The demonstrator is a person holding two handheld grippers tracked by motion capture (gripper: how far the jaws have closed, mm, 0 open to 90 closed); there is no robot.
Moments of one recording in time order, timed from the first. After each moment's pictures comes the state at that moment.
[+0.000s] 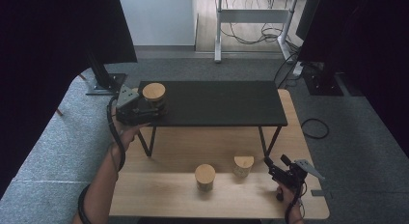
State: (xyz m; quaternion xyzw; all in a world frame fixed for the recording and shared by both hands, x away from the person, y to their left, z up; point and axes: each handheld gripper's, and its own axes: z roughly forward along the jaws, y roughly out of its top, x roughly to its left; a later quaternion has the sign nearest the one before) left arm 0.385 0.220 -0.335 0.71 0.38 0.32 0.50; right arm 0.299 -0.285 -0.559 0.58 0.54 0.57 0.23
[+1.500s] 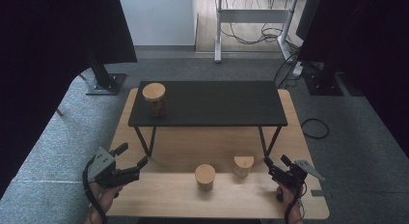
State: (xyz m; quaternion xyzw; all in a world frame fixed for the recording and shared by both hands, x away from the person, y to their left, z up) left arm 0.251 0.271 -0.434 0.69 0.39 0.30 0.53; right arm 0.298 -0.285 -0.559 0.58 0.54 0.57 0.23
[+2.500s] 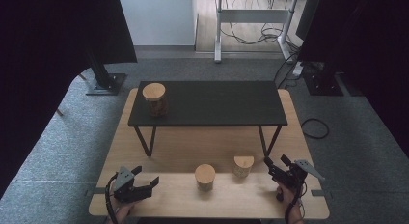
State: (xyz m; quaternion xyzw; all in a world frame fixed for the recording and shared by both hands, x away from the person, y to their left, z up) left arm 0.258 0.260 -0.530 0.72 0.44 0.23 0.48; right arm 0.299 -0.285 -0.559 0.58 0.54 0.57 0.23
